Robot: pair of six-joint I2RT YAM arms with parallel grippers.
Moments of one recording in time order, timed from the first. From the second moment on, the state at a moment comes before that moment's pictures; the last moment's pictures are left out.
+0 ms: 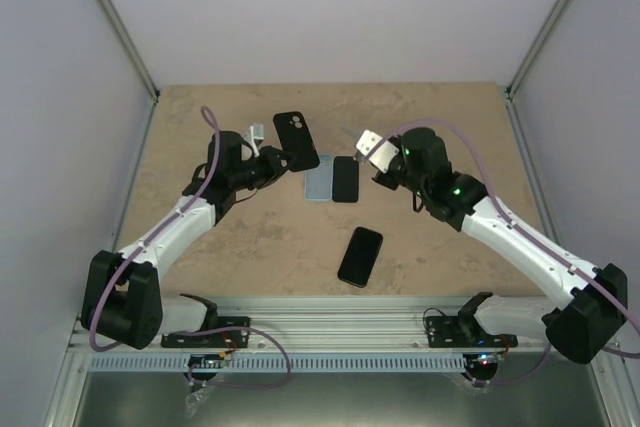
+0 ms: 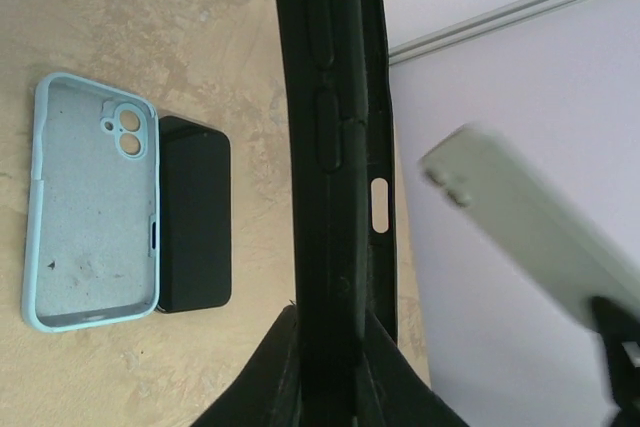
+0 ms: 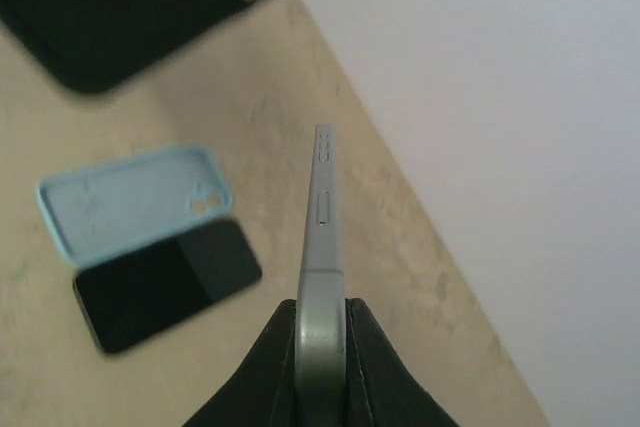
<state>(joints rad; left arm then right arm) -0.32 1.29 0.79 0.08 0.54 -0.90 0.69 1.23 1.12 -0.29 0.12 -0.64</state>
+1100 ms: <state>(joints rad) -0.30 1.31 0.84 0.06 0.52 -0.89 0.55 1.47 0.70 0.19 0.24 -1.02</state>
